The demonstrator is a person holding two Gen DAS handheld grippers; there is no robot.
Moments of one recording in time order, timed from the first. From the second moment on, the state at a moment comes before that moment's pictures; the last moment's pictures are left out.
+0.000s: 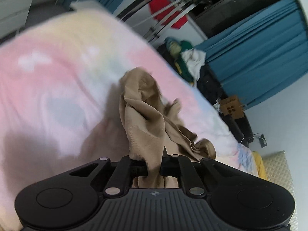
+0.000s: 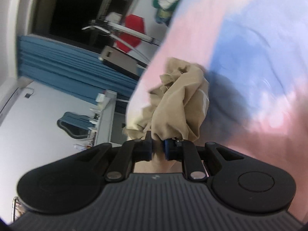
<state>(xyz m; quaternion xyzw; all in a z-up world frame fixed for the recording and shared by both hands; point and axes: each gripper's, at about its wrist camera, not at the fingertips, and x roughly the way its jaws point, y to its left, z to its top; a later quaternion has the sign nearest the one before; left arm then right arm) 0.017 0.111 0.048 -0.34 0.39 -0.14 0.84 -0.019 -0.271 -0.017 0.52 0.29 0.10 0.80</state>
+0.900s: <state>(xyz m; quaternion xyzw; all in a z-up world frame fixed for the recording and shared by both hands) -0.007 0.139 0.044 -0.44 0.40 -0.16 0.79 -0.052 -0.275 -0.001 0.54 0.31 0.09 0.77</state>
